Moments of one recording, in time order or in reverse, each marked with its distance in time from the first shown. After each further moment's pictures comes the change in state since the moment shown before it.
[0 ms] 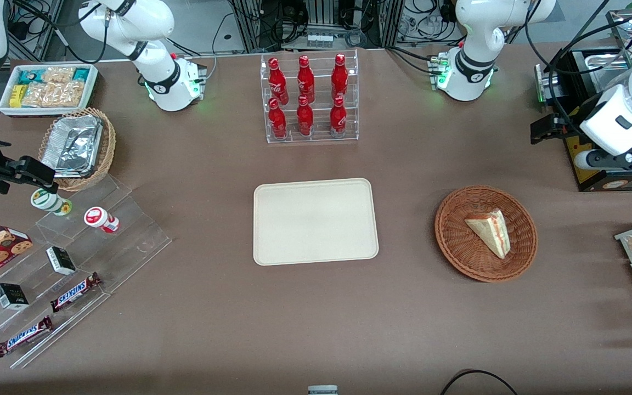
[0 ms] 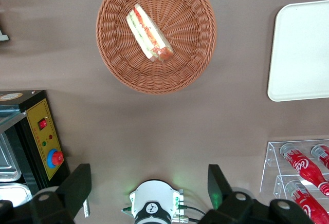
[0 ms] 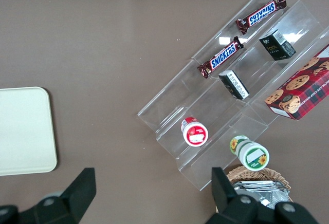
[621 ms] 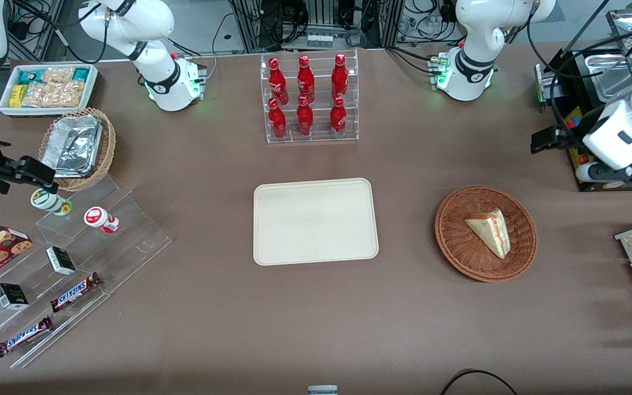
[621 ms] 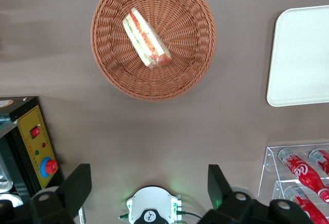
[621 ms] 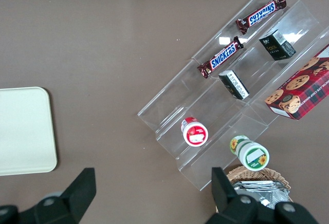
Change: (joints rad) arm 0.006 0.056 0.013 -0.016 -0.020 0.058 0.019
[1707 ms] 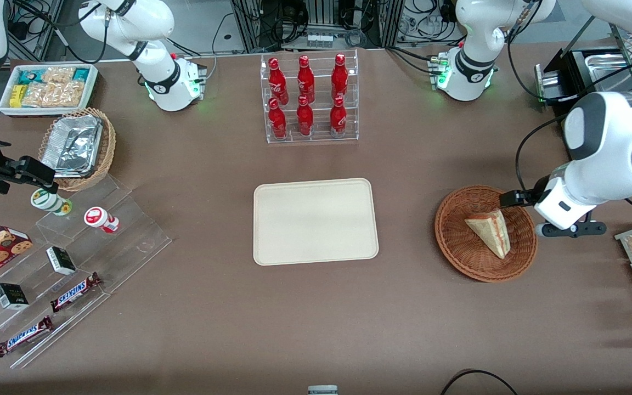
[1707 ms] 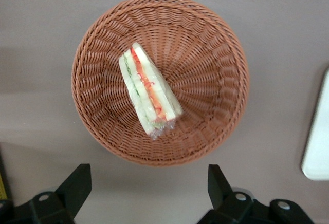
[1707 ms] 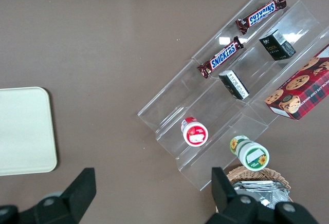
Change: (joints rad) arm 0.002 0.083 0.012 -0.342 0.020 0.515 -0.082
